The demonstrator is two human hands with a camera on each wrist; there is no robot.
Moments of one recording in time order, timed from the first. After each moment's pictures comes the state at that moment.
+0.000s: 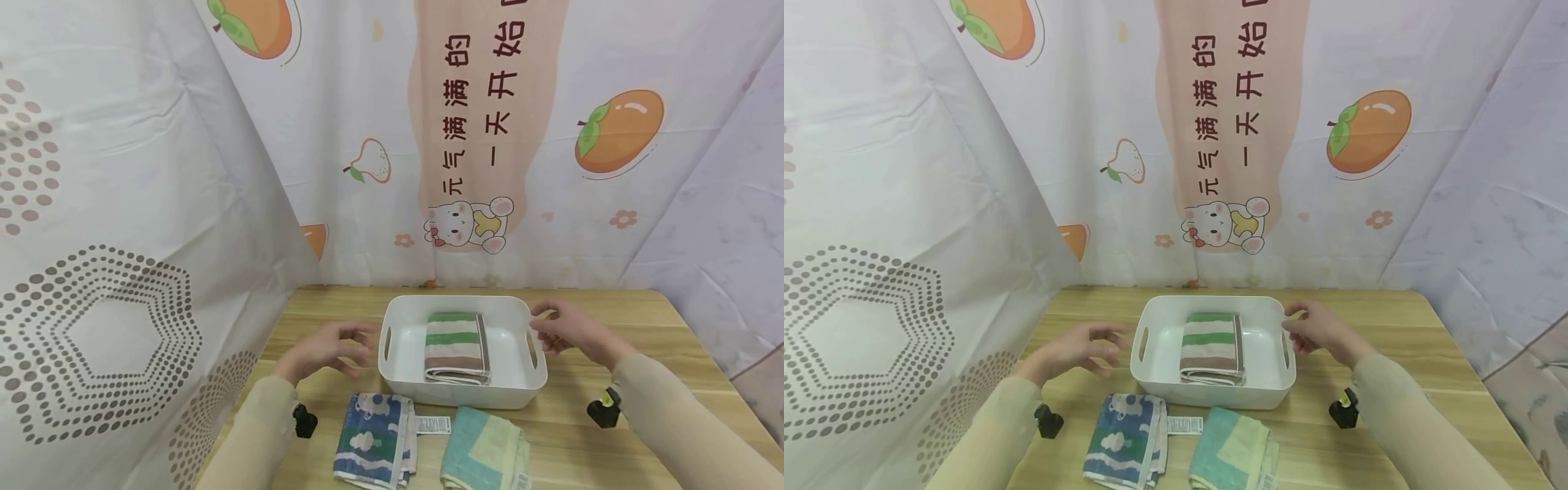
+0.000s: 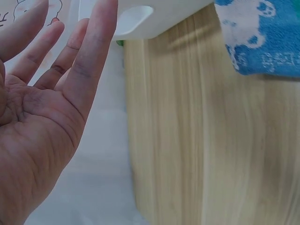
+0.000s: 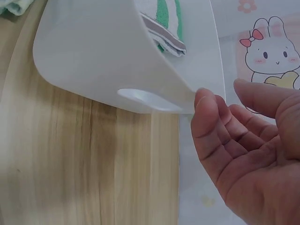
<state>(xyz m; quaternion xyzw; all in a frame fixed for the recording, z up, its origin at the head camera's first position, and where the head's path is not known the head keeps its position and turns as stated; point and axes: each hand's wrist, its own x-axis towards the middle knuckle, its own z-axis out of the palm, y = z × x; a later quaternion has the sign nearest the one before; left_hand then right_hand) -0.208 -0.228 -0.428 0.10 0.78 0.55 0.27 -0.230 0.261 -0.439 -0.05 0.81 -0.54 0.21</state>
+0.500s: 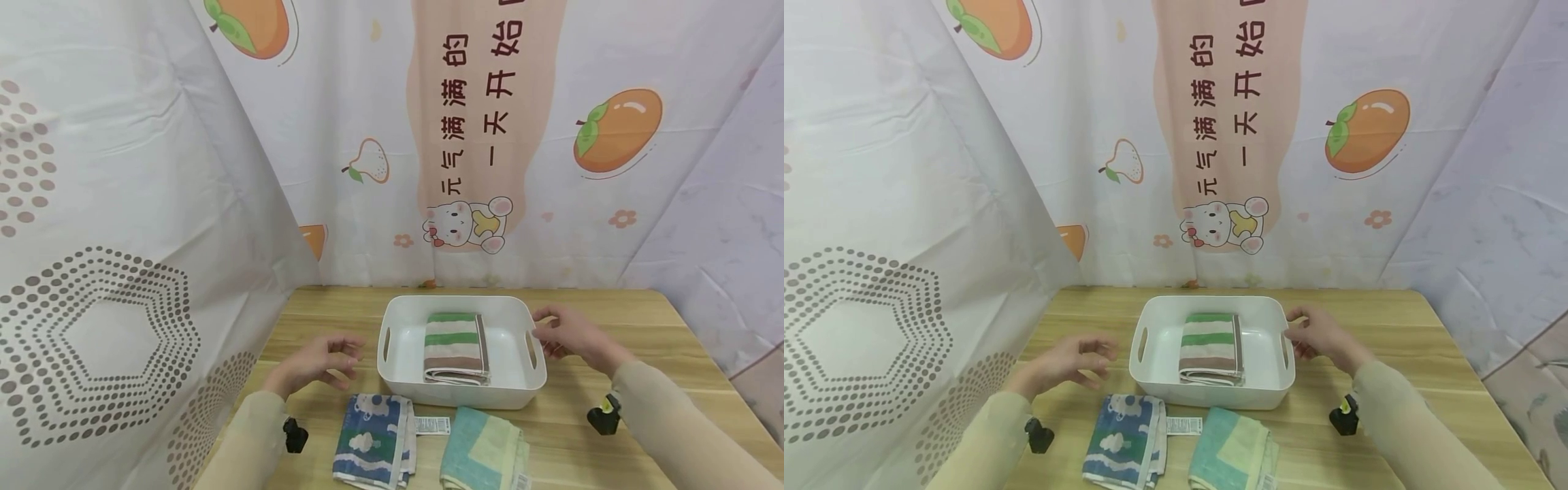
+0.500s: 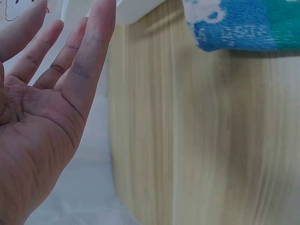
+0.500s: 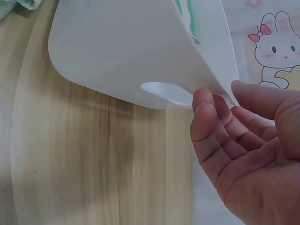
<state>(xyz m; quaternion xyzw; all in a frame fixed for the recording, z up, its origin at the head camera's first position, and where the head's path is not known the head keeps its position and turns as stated) -0.195 -0.248 -0.447 0.06 0.77 0.57 0.28 -0.226 0.267 -0.455 -0.05 0.81 -0.55 0.21</state>
